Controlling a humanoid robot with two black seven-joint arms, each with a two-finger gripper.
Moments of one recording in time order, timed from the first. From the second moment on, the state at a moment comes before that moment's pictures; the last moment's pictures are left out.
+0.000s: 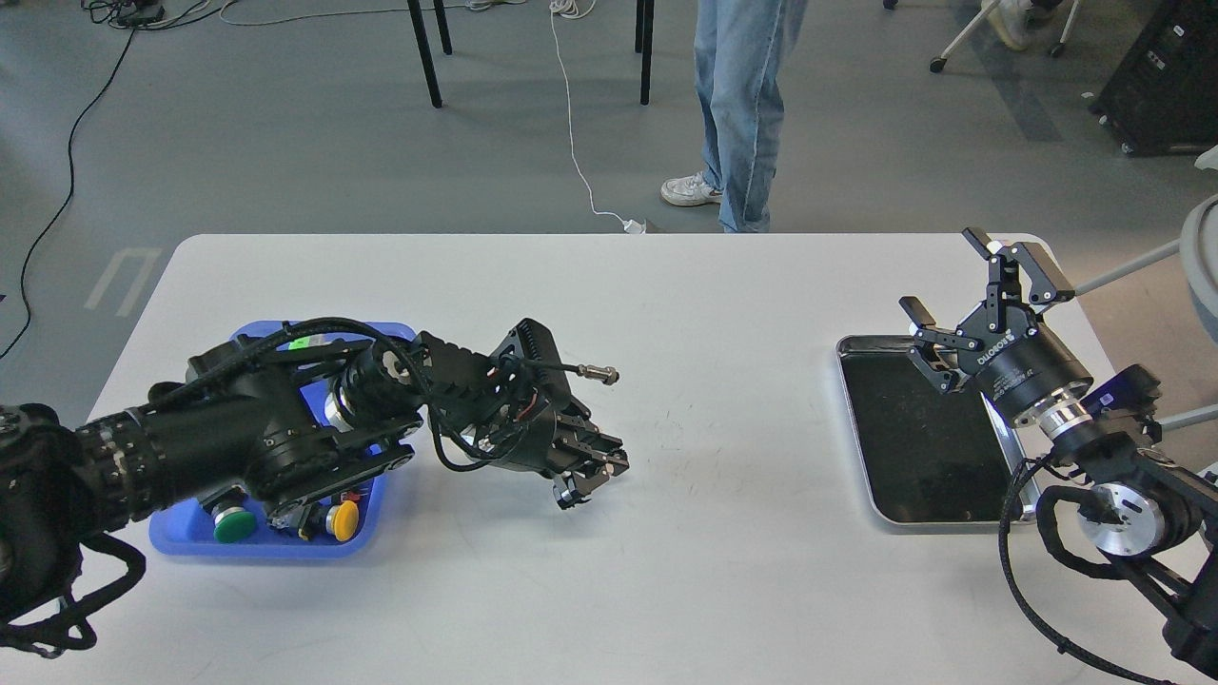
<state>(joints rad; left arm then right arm) -0.99 0.27 -0.13 -1.04 2.18 -0.28 -0.49 0.37 -0.57 0.75 1.06 -0.25 0.33 0.49</state>
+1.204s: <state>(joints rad) -0.88 0.78 -0.13 -1.01 2.07 -0.26 -0.49 0.38 -0.56 0.74 1.06 -0.26 0.33 0.49</state>
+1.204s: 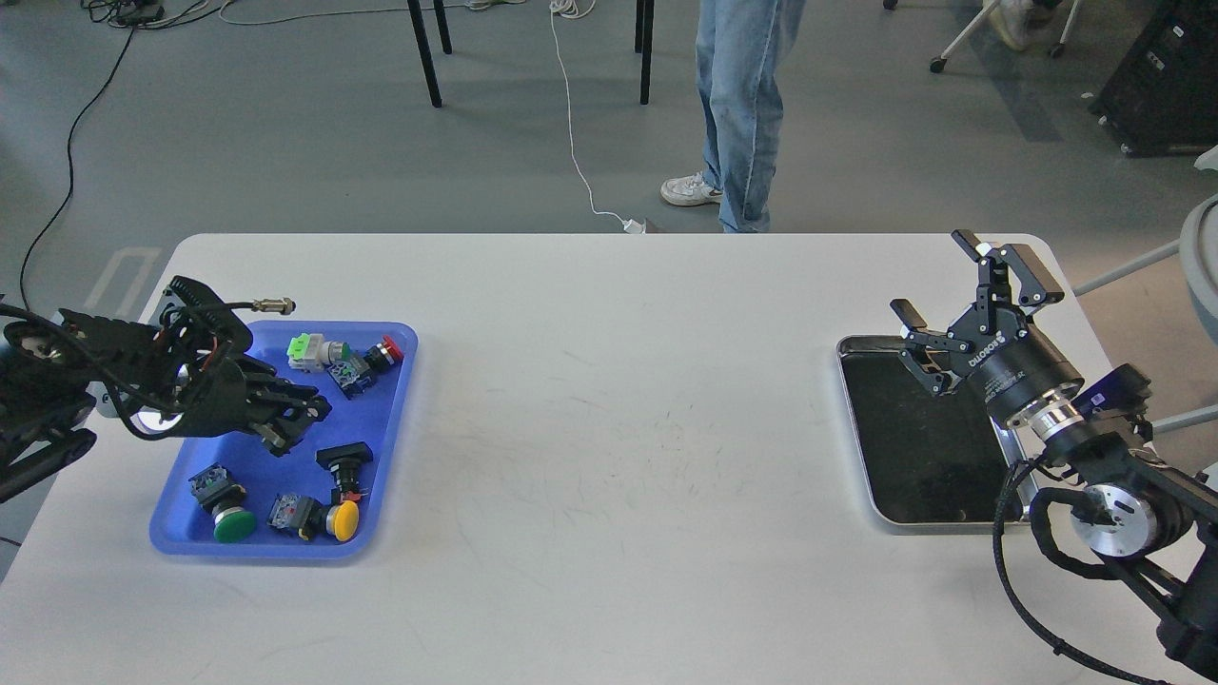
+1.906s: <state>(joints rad) -0.87 0.78 -0.25 -1.03 2.06 -0.26 -0.49 0.38 -0.56 0.74 1.06 -0.26 0.33 0.49</state>
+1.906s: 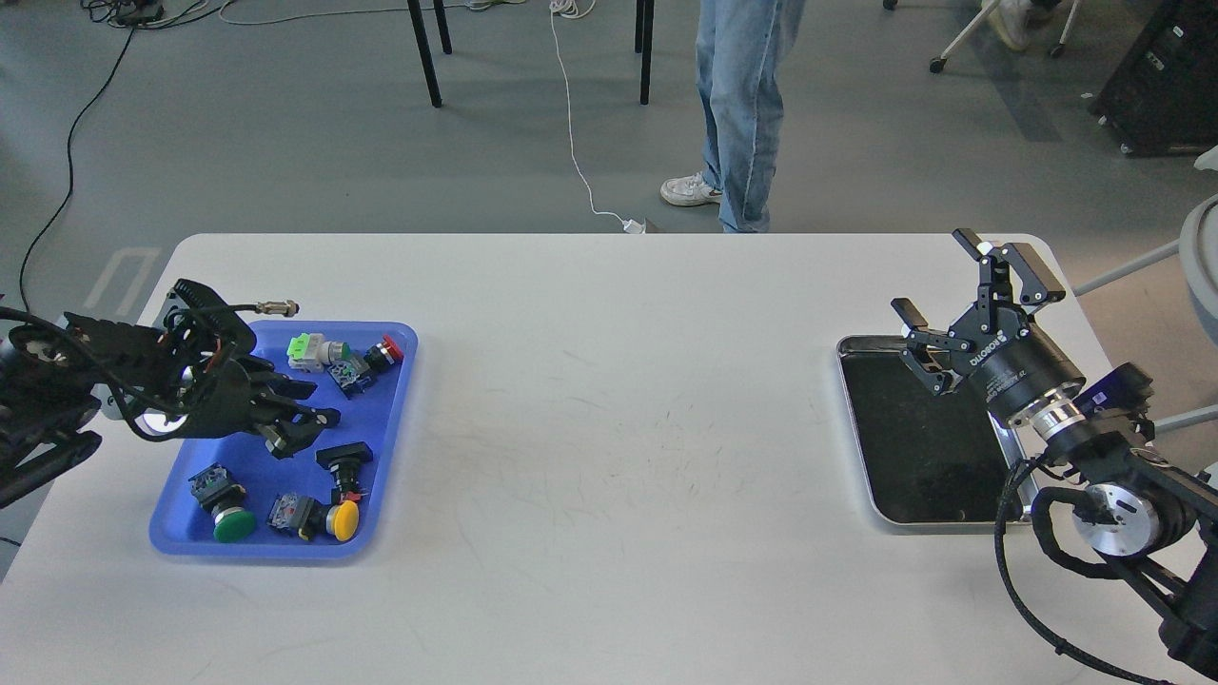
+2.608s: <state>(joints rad) -0.40 0.46 -0.93 -1.20 0.90 -0.23 -0.49 0.40 -0.53 0.74 1.06 -0.26 0.28 0.49</state>
